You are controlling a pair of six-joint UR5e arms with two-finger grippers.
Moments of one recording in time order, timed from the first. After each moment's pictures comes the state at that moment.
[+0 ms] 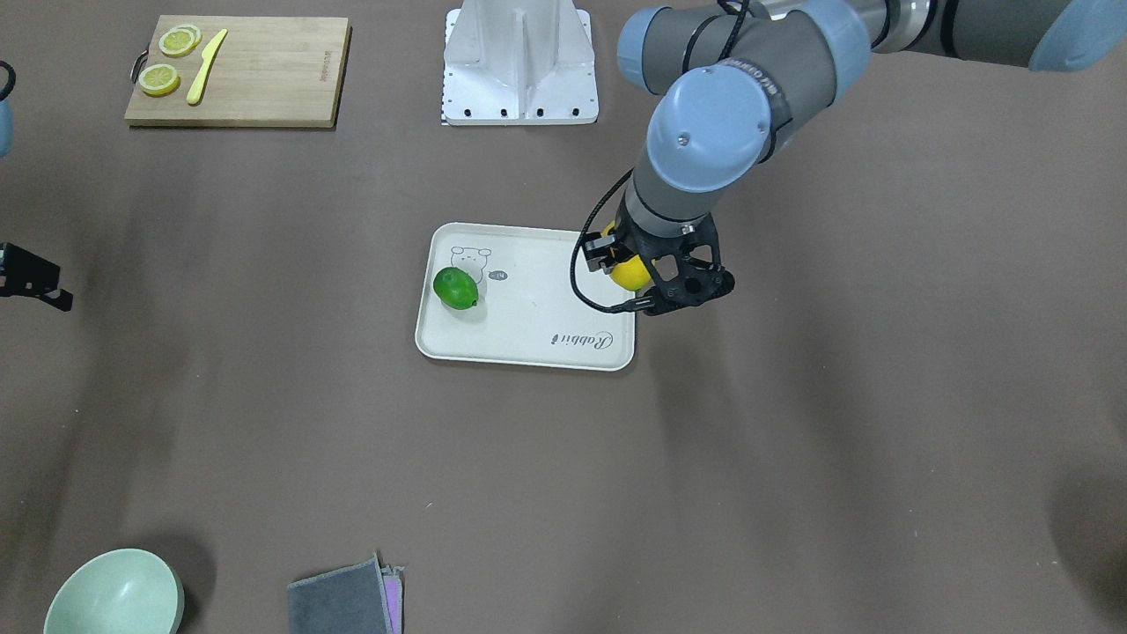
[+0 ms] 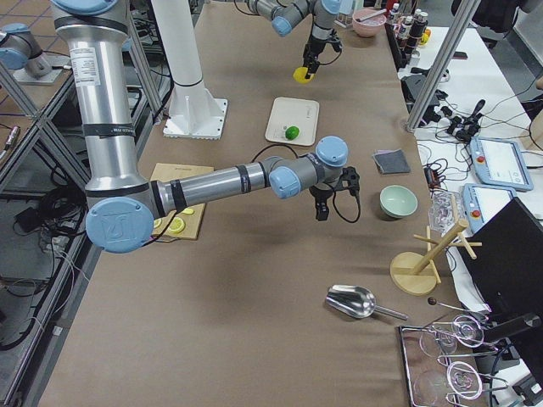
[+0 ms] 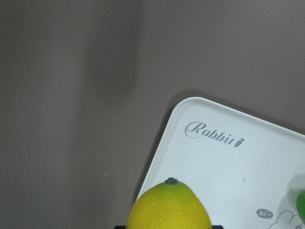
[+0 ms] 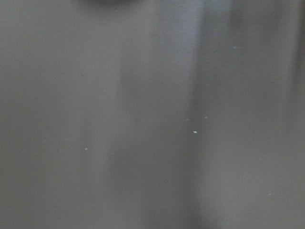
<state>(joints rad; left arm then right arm) -0.75 -2.44 -1.55 -1.25 -2.26 -1.19 1.26 -1.48 1.67 -1.35 2.41 0.40</state>
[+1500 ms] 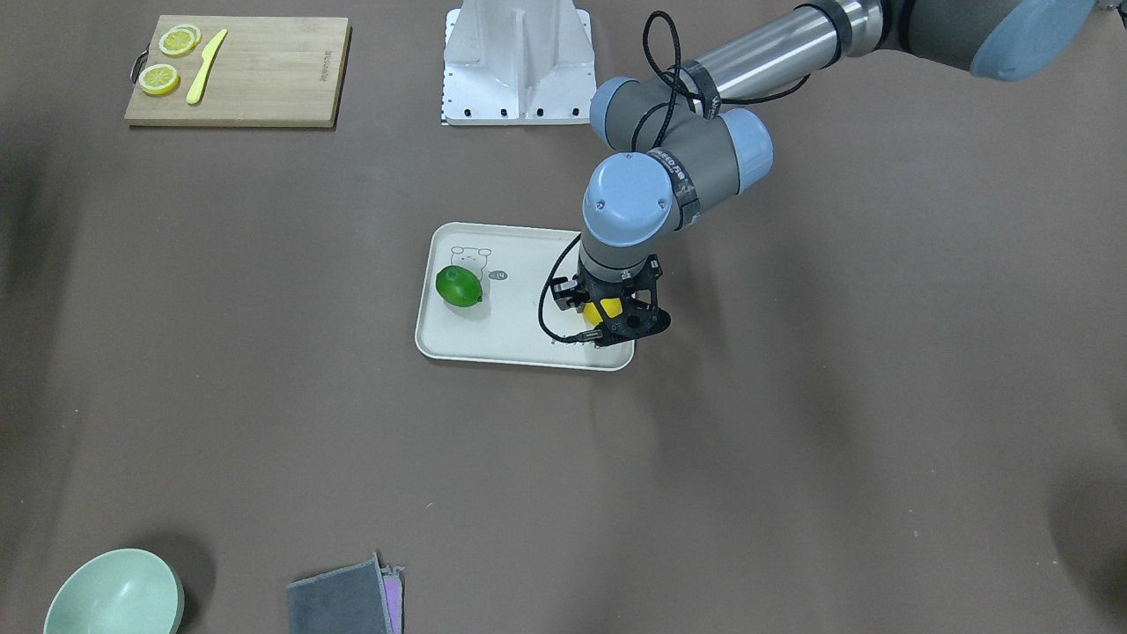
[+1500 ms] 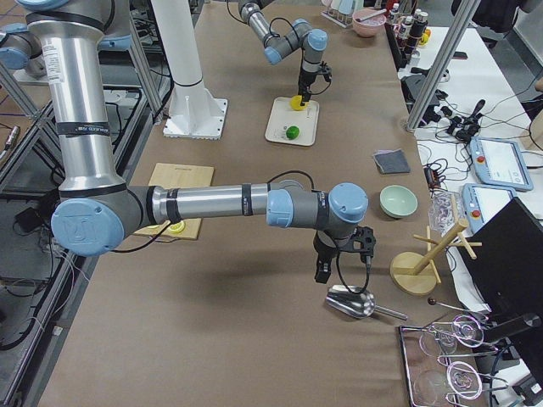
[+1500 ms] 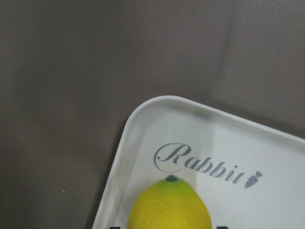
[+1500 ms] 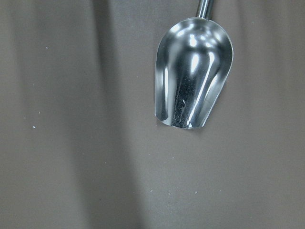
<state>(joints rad) -0.64 -2.39 -1.39 -1.55 -2.12 -1.28 1.52 -1.47 1.57 -1.69 2.35 0.12</state>
